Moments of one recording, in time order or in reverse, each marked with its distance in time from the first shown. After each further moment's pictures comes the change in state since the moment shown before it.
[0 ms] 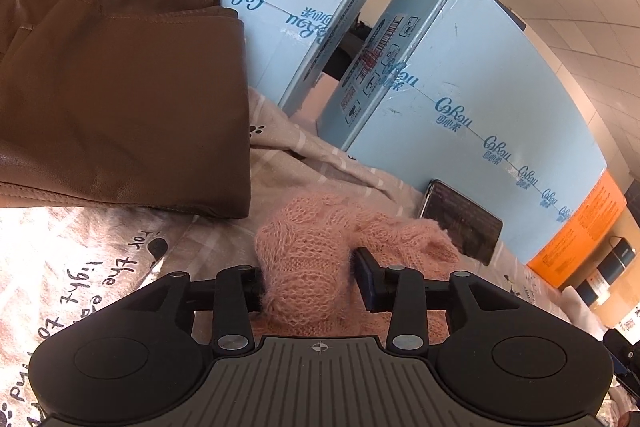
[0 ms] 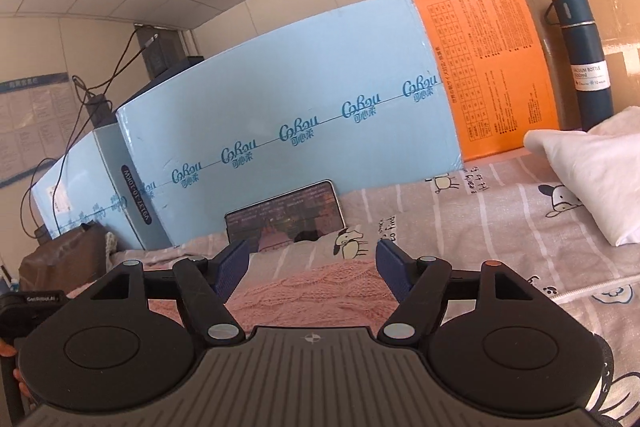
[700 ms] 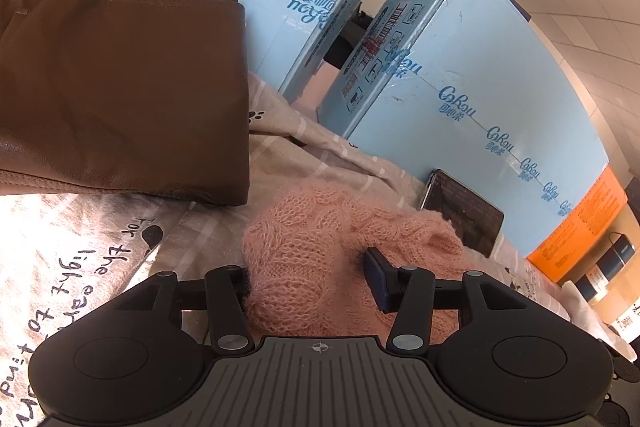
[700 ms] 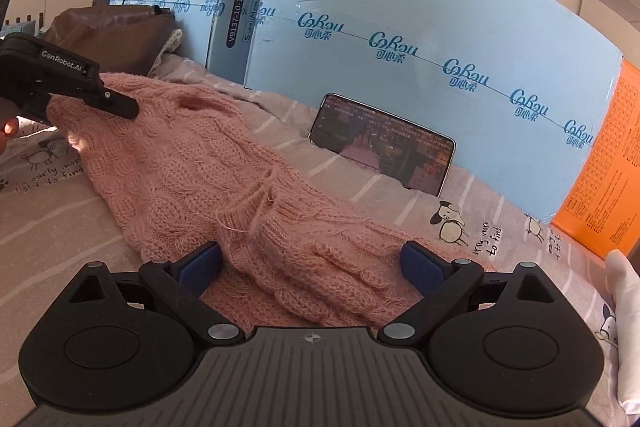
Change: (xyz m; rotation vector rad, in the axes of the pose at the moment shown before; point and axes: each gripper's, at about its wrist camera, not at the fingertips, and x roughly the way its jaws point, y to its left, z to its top) left arm 0.006 0.000 0.000 -0.009 0.040 -0.005; right arm 0.066 0.065 -0.028 -0.525 0.284 0.040
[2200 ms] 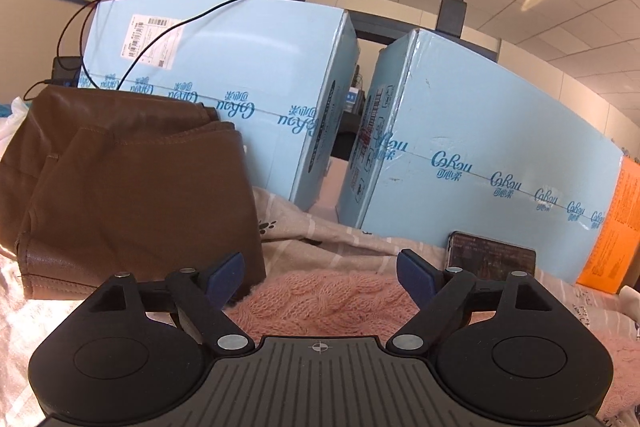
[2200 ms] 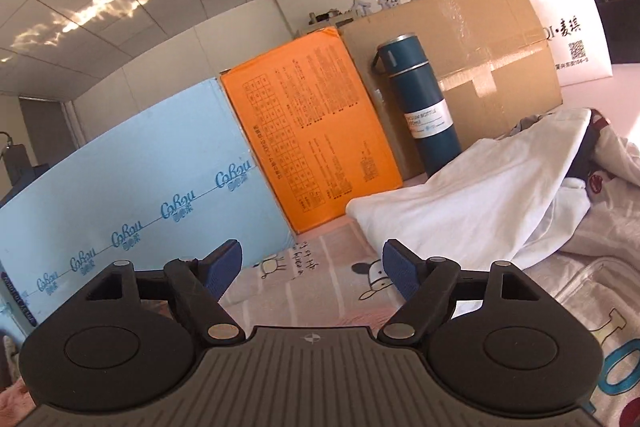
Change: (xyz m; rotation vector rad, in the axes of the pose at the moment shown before) left arm -0.024 -0.030 -0.015 0.252 -0.338 0.129; right arm -0.105 -0.188 -0.067 0.822 -0.337 -0.327
